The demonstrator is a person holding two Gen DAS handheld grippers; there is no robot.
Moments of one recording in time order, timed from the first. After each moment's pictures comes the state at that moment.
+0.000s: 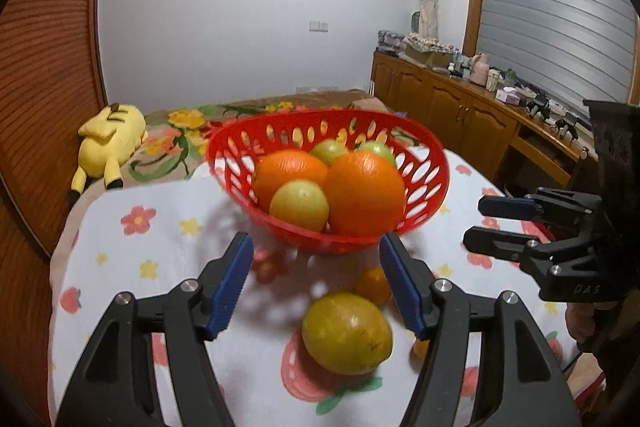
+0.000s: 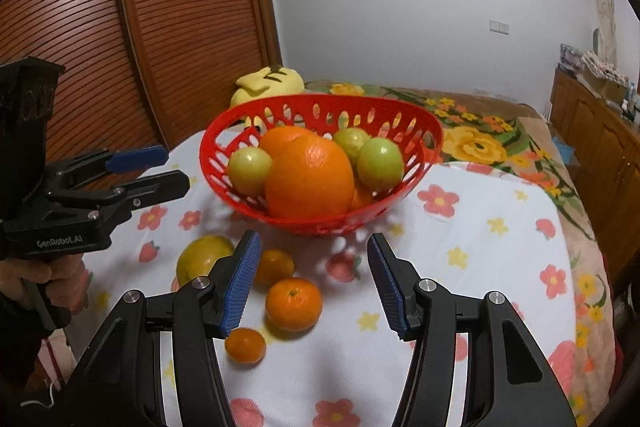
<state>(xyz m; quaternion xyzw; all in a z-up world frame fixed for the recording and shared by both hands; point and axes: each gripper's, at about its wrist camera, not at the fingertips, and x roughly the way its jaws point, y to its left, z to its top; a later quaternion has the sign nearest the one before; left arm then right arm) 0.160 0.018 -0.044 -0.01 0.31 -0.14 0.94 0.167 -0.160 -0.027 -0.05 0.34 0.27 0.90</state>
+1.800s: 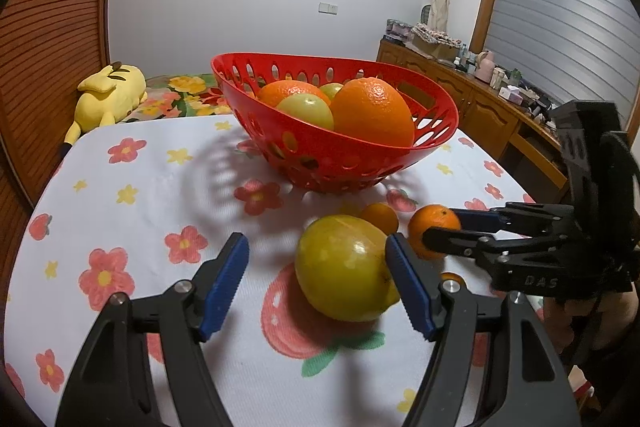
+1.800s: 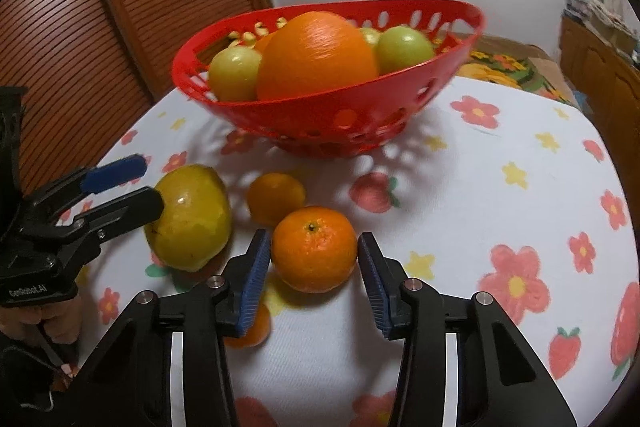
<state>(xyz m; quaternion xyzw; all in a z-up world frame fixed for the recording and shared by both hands) 0.139 0.016 -0.094 -0.05 0.34 -0.13 0.93 0.173 -0.148 -0.091 -0.02 0.42 0.26 0.87</state>
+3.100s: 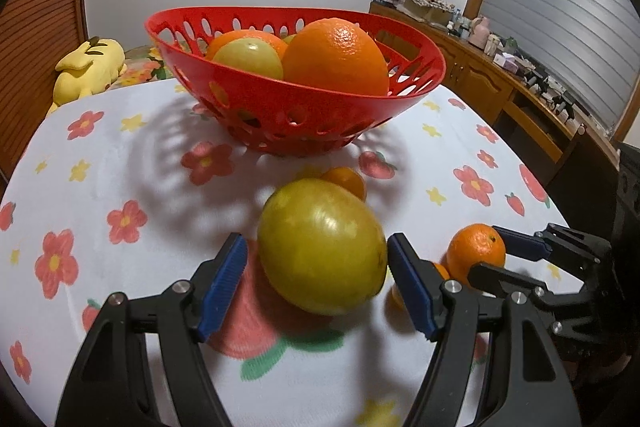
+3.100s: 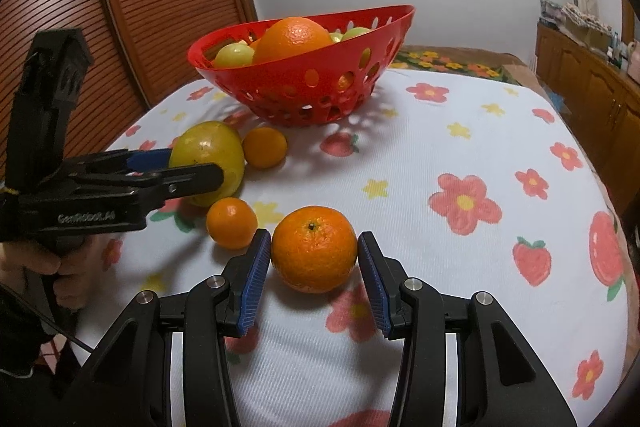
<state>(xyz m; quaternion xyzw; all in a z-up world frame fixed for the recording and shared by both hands) 0.160 -0.022 -0.112 -0.04 0.40 -0.15 0.90 0.113 -0.184 -0.097 -0.02 0.39 0.24 0.89</state>
